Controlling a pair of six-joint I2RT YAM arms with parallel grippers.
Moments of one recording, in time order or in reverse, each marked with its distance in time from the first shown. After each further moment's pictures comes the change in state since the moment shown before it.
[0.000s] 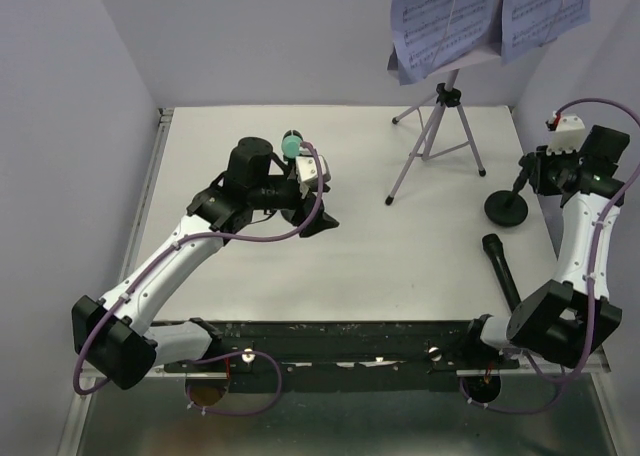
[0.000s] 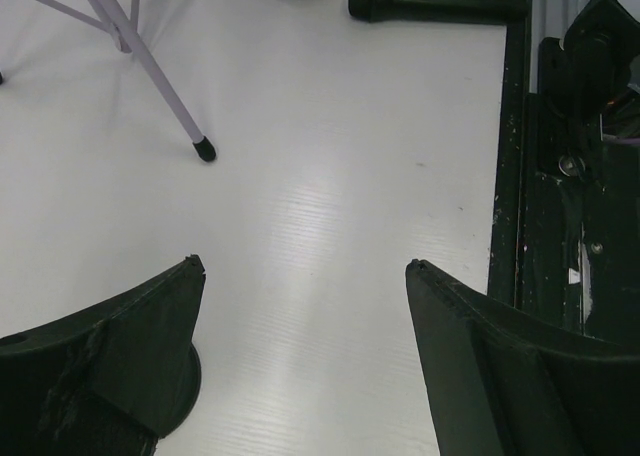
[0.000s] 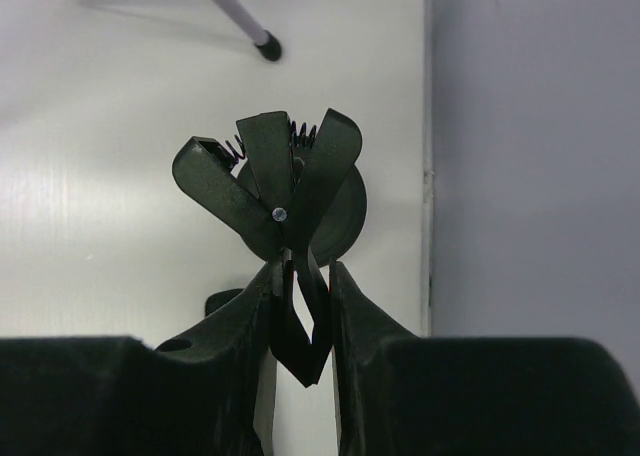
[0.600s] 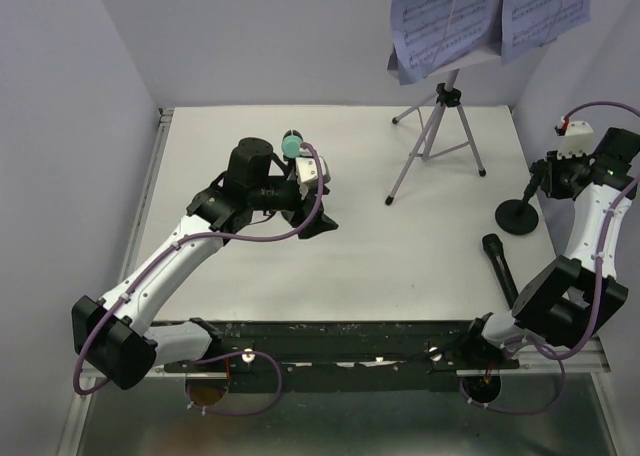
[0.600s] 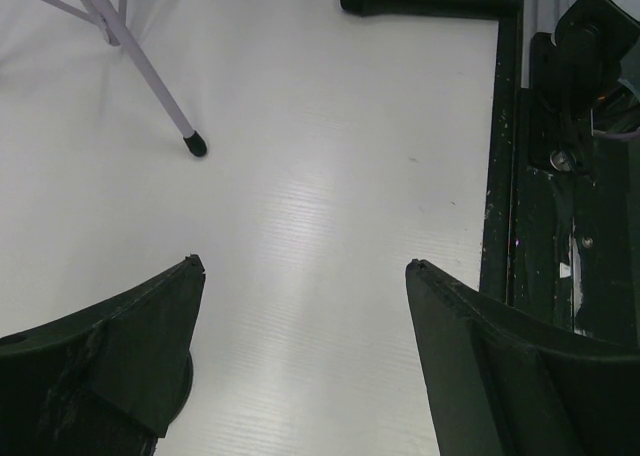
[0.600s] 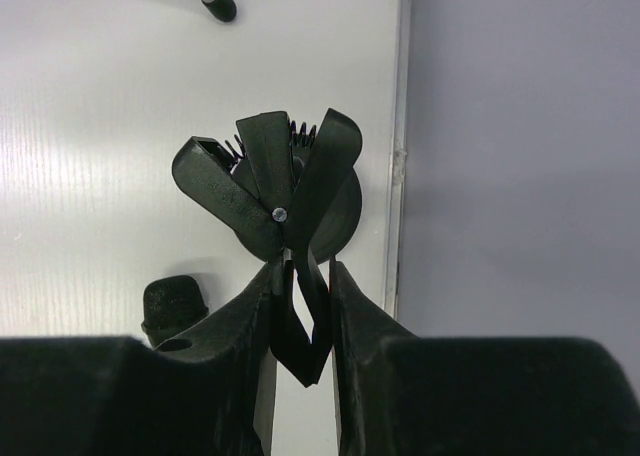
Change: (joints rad) left arm 0.000 -0.014 0.000 -0.032 0.013 0.006; right arm -0.127 0.145 0.067 -0.022 -0.041 -0.133
